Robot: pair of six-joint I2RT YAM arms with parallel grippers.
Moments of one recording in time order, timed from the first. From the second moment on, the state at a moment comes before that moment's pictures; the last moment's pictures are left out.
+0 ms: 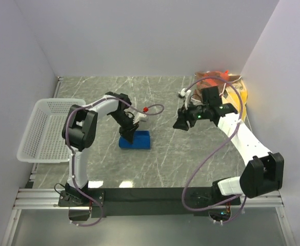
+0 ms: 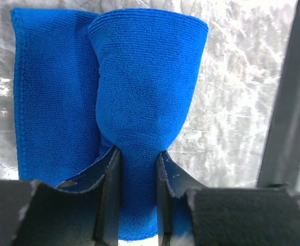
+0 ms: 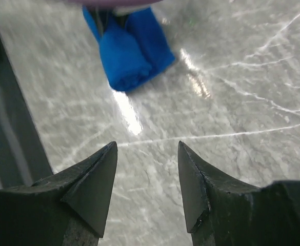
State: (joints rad) left arm -0.41 2.08 1.51 -1.12 0.73 1.00; right arm 0.24 1.37 1.15 -0.65 -0.79 -0.41
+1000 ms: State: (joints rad) left arm -0.36 2.28 1.72 -1.34 0.83 0.97; right arm 0.94 1.91 1.25 -0.32 -0.07 -0.72
